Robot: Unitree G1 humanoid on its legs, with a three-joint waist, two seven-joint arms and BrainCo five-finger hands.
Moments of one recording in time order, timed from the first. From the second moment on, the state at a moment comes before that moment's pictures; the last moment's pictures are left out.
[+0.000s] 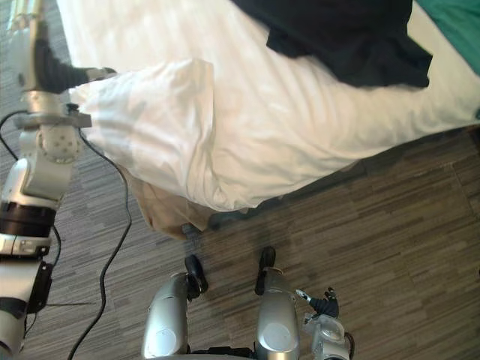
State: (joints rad) left arm -0.88 0.69 -0.13 0.31 0.62 -0.02 0.43; right arm -0.02 -0.11 -0.27 0.96 0.12 -0.13 -0.20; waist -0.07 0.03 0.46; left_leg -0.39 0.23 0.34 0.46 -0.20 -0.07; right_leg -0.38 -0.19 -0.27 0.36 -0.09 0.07
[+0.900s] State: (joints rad) left arm -1.22 0.81 -0.62 0.55 0.40 -0.05 -0.03; right arm 0.02 -0.08 -0.25 0.78 0.14 -0.09 -0.12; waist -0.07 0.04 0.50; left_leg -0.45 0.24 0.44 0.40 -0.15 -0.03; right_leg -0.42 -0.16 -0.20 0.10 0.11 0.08
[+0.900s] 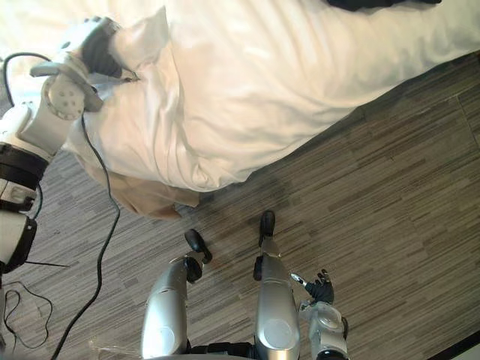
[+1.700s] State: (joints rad) left arm 0.09 0.88 -0.22 0.14 0.26 -0.21 -0.21; right arm 0.10 -0.17 -0.18 0.97 -0.02 -0.06 -0.07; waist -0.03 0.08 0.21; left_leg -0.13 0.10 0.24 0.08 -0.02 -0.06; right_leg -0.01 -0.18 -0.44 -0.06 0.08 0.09
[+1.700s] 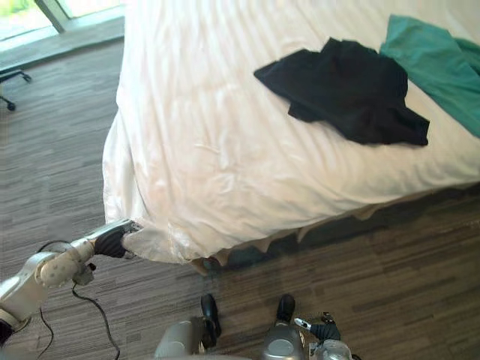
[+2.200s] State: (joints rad) left arm 0.29 0.41 0.03 0.50 0.34 -0.13 -0.01; right arm 0.16 -0.11 -0.22 0.98 0.06 -0.04 -0.10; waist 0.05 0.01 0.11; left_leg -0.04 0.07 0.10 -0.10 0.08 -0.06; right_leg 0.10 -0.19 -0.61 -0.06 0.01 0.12
